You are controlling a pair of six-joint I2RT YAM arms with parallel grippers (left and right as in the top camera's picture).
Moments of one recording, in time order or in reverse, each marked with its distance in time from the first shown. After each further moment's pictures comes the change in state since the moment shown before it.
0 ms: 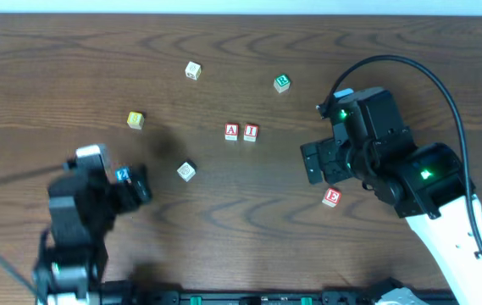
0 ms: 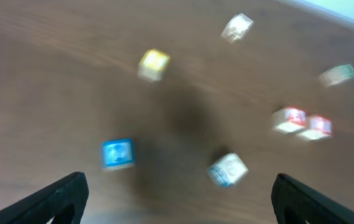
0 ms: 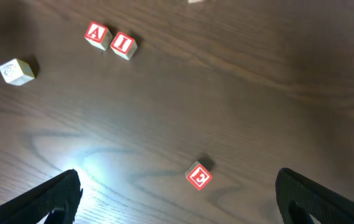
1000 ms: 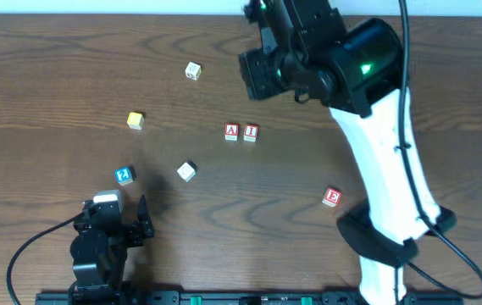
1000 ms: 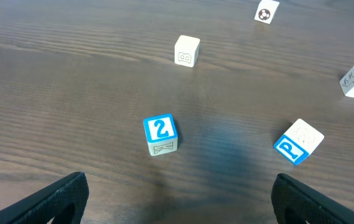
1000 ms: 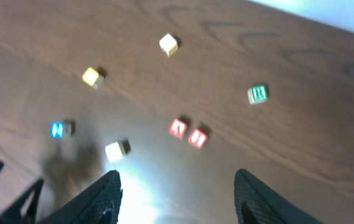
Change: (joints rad) left arm -0.003 -0.693 -0.500 0.035 -0.087 0.182; right arm 0.161 0.830 1.432 -0.531 -0.042 0.118
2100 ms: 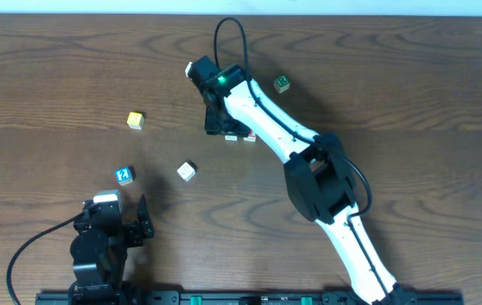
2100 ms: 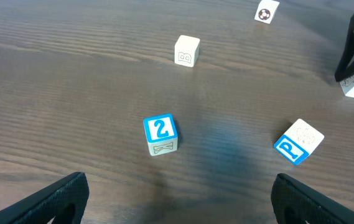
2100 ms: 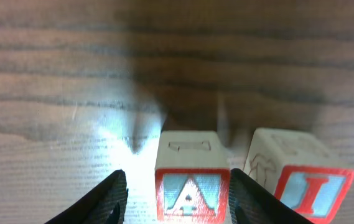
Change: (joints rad) left arm 0.000 0.000 0.000 -0.001 0.000 0.000; right arm 0.048 0.426 -0.598 0.504 0.018 0.532
